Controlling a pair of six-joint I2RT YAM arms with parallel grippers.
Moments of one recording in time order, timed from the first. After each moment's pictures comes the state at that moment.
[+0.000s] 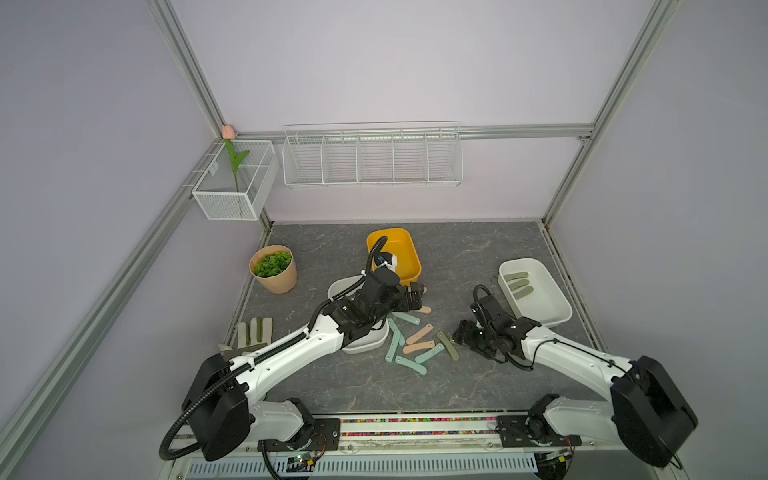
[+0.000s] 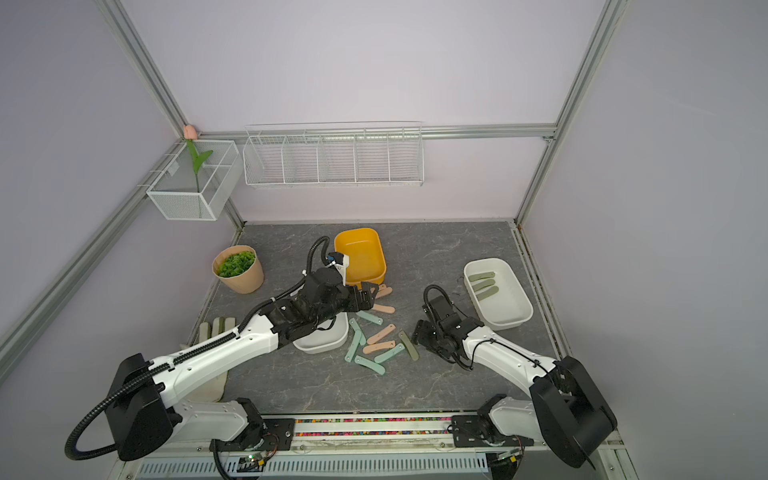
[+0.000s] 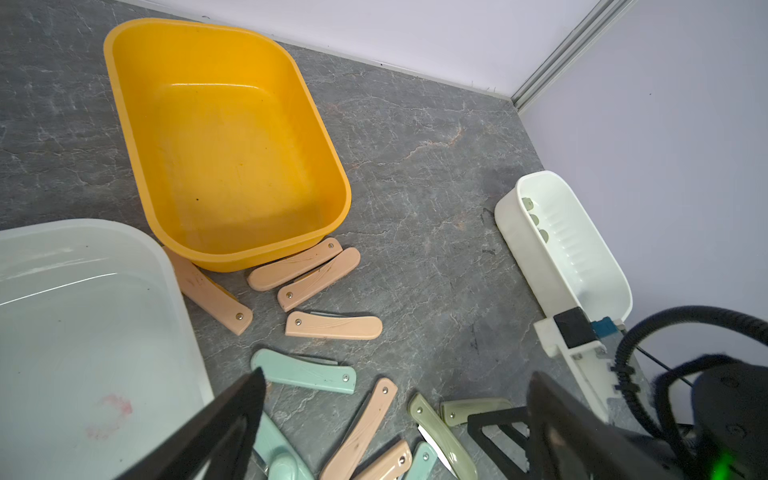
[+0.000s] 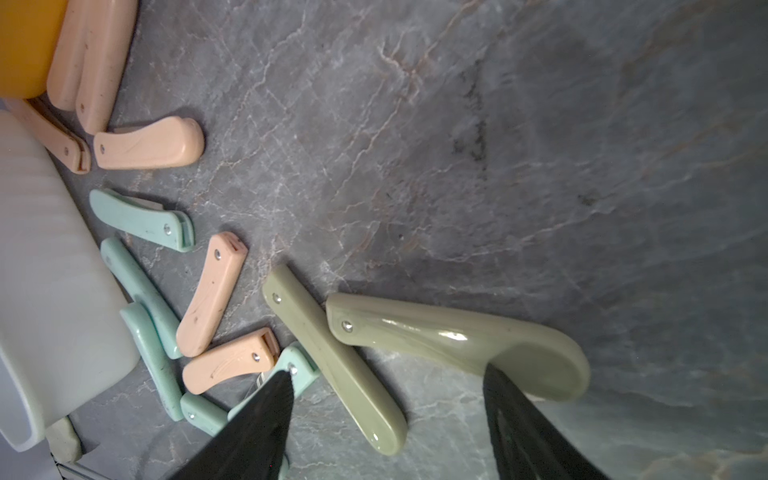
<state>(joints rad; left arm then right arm) -0.86 1.32 0.98 -0.21 -0.16 -0.64 0.59 1.27 0.61 -0.45 -0.09 0.96</state>
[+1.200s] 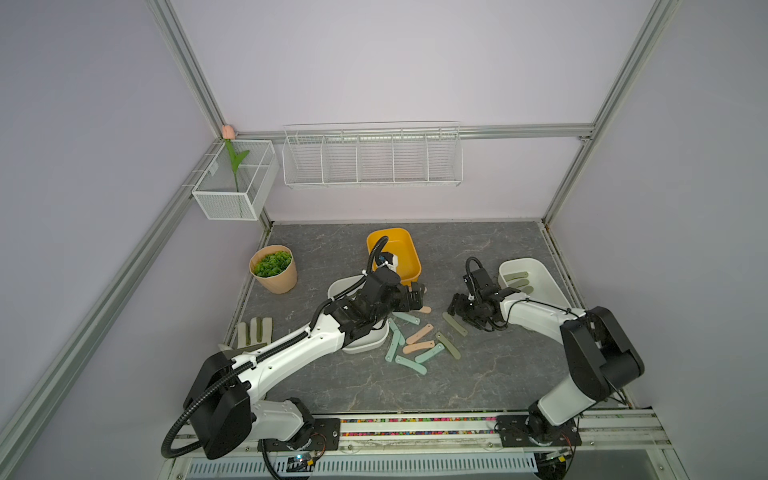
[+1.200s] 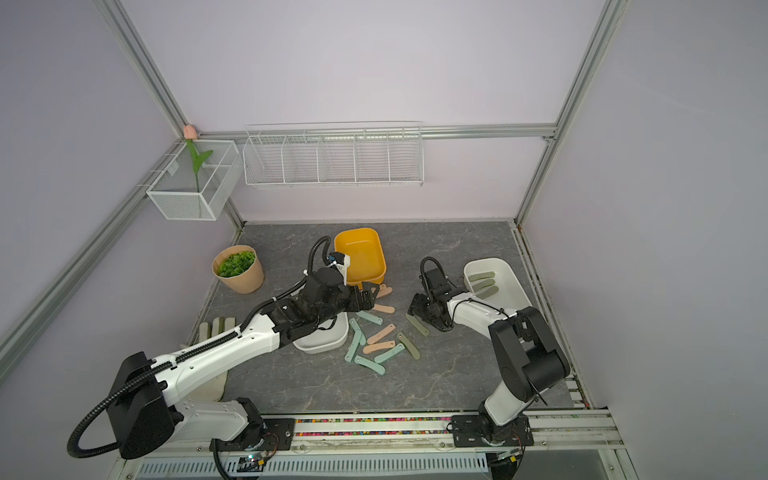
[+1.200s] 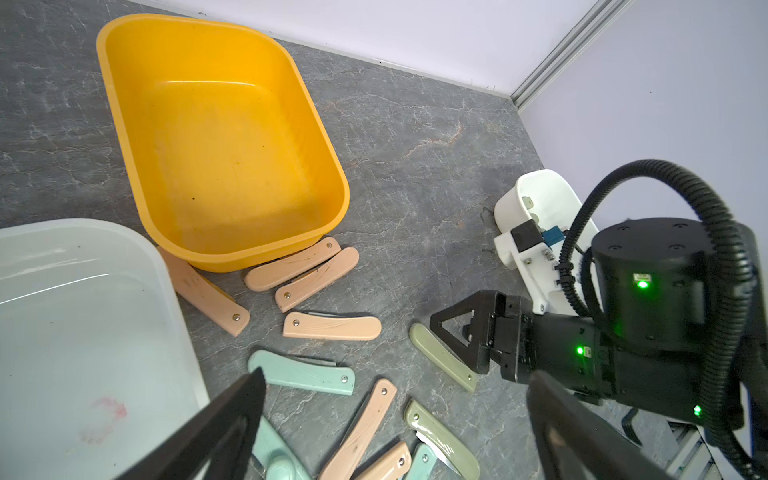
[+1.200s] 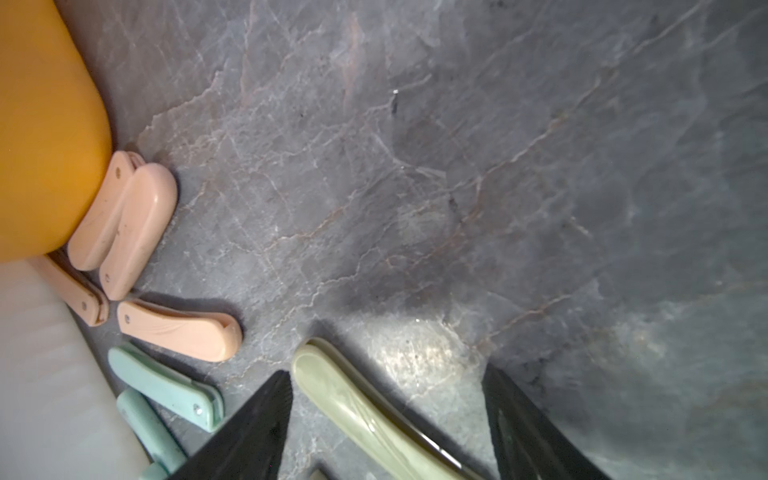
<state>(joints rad) -0.86 1.33 0.98 -0.20 -0.15 -0.64 0.45 1.62 0.87 -0.38 -0.09 0.82</state>
